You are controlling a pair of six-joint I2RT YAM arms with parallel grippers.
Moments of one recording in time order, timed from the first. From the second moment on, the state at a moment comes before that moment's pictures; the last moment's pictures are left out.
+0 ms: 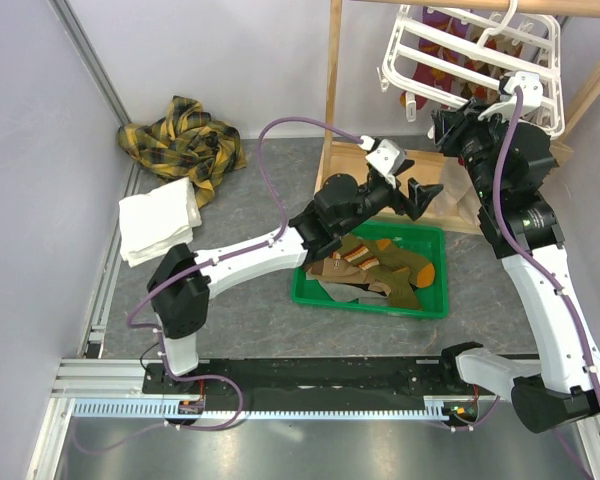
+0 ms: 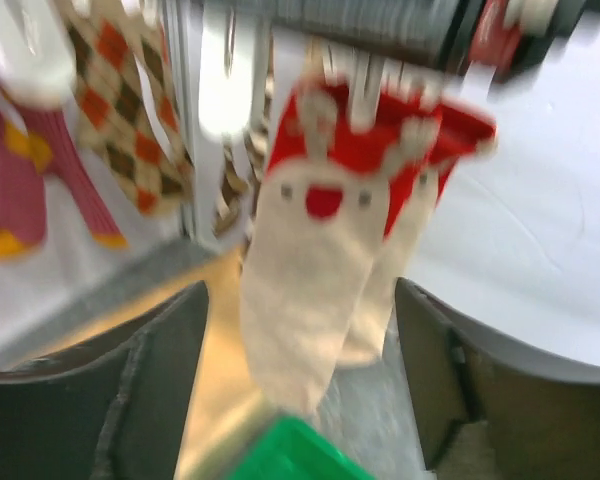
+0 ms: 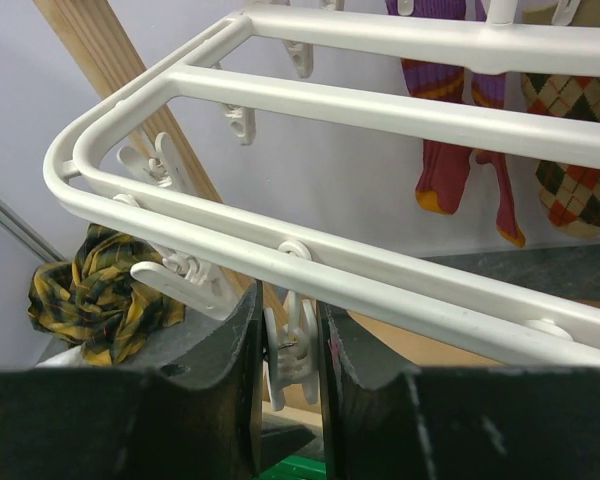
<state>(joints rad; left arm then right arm) -1.02 1.86 1.57 0.58 -0.01 -0.09 0.24 1.13 1.47 -0.26 0.11 0.29</state>
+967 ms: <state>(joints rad) -1.02 1.92 1.61 -0.60 -0.43 -0.94 0.24 1.09 1.37 -0.22 0.15 0.26</state>
